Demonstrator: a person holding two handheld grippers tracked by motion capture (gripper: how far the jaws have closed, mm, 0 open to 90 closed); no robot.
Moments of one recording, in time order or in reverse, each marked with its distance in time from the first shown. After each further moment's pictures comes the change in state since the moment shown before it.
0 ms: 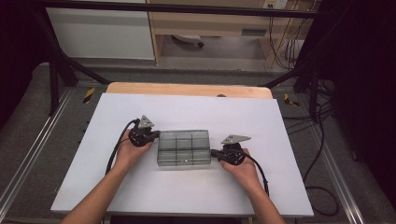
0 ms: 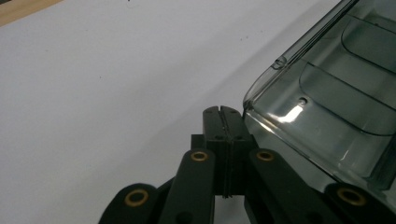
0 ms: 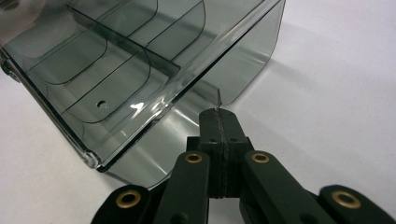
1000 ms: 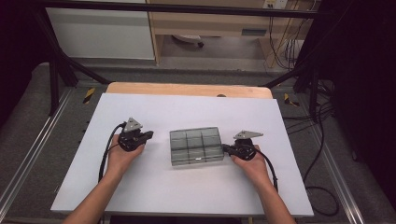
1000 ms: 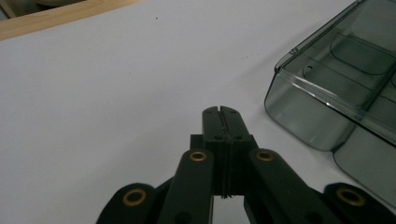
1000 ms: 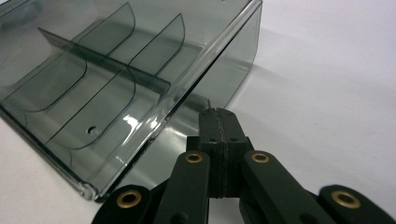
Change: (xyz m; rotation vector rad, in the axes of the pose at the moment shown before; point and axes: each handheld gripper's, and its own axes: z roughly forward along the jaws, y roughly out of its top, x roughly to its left) left arm -0.003 -0.007 -0.033 -0.082 0.033 -0.093; right arm -0.034 -0.004 -0.015 -0.024 -0.047 0.041
